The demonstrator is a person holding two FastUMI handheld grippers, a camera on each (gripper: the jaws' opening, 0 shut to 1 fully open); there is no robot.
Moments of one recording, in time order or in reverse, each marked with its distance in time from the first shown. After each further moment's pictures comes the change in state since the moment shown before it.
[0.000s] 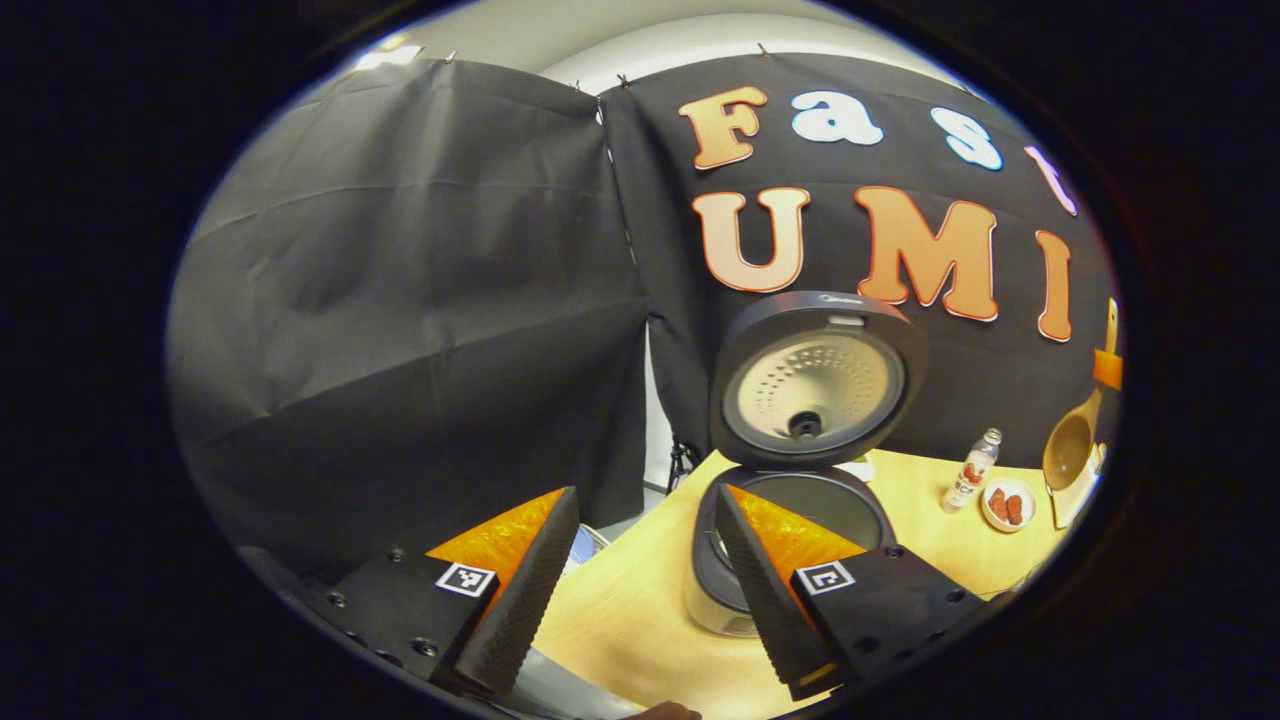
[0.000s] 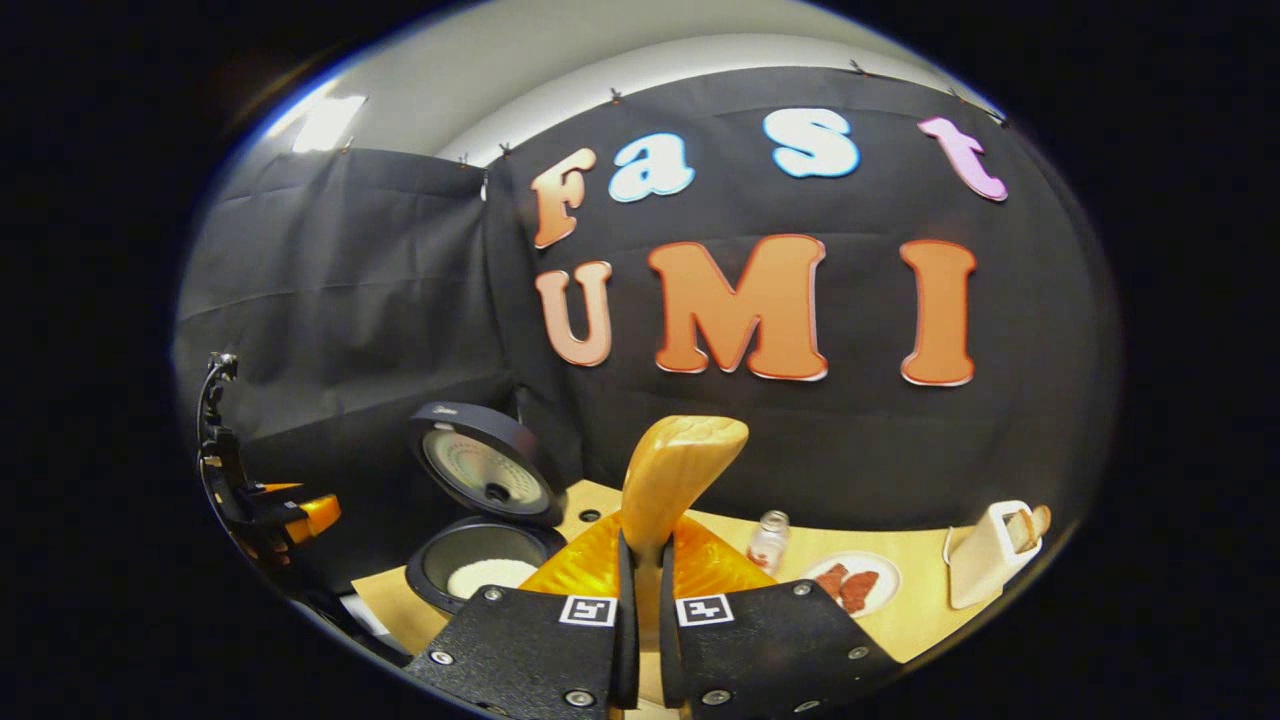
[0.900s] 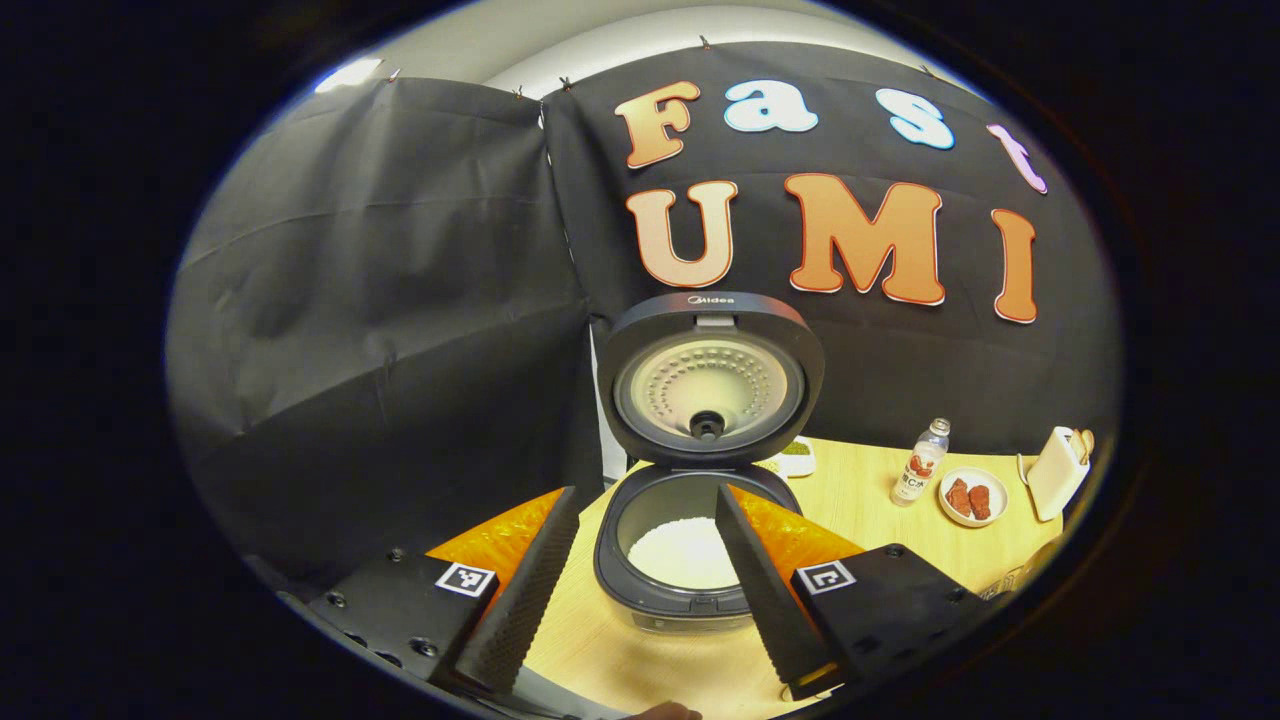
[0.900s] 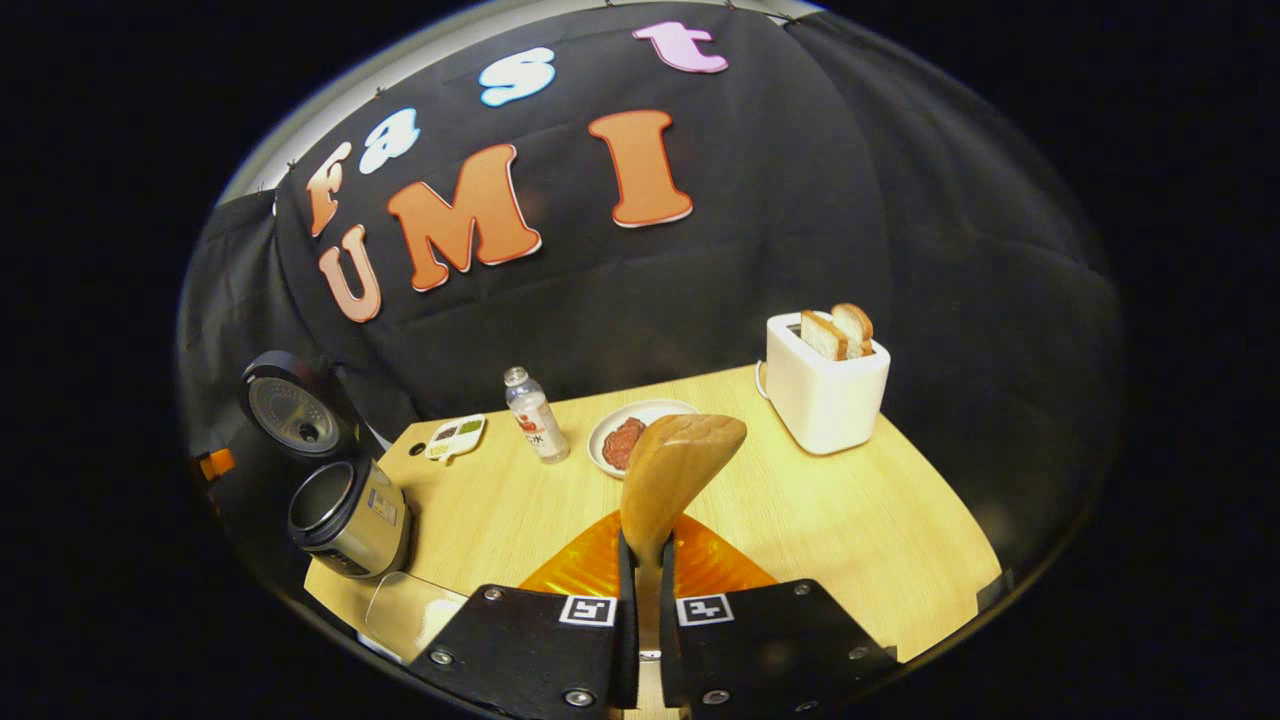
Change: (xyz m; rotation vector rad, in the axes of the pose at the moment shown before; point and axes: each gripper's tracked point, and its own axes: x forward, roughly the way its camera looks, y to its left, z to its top) left arm -0.017 -0.078 0.021 0.059 0.015 -0.074; right arm -0.104 -0.188 -0.193 0.318 0.248 -0.424
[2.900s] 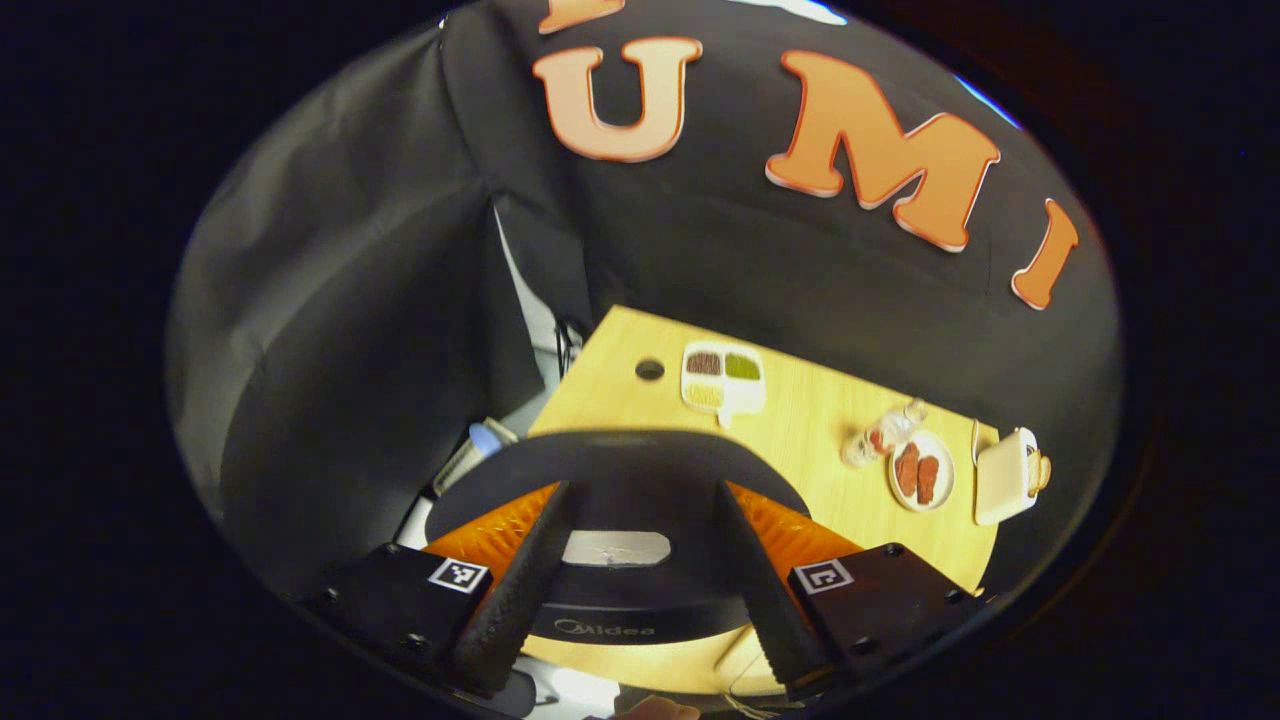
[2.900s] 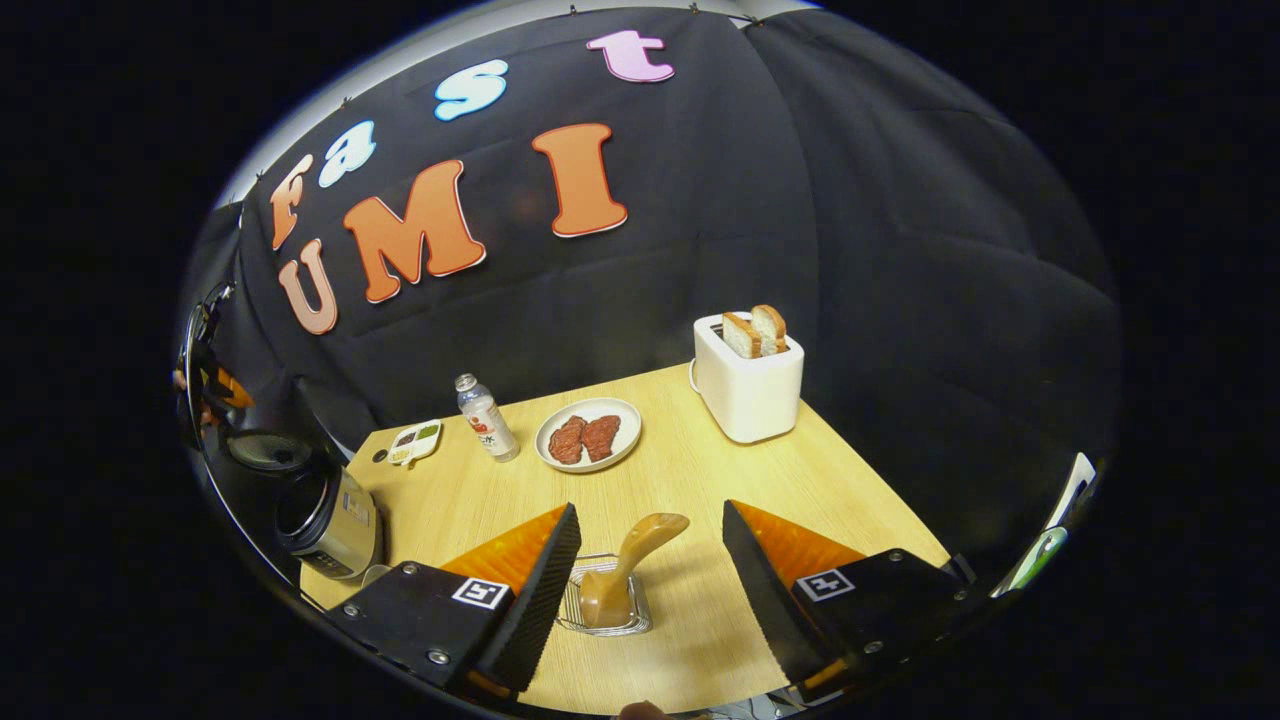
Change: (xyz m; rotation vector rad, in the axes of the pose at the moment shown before) left arm 0.130 -0.076 0.017 0.021 0.659 -0.189; right arm -0.065 -0.033 0.027 0.008 -0.002 -0.145
